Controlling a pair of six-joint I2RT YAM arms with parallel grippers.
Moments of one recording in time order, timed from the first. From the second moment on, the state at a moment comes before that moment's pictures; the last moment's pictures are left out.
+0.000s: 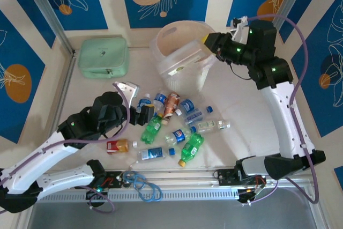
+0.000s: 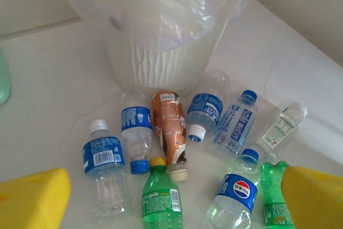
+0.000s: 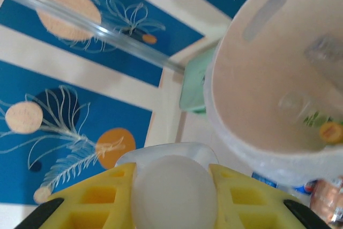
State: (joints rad) left arm -0.92 0.89 1.10 -0.73 -0.27 -0.31; right arm 0.25 1.35 1.77 -0.72 -0.50 0.86
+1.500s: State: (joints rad) left arm -0.50 0.97 0.96 -0.76 0.10 -0.71; right arm 0.36 2.10 2.52 -1.13 -0.38 0.64
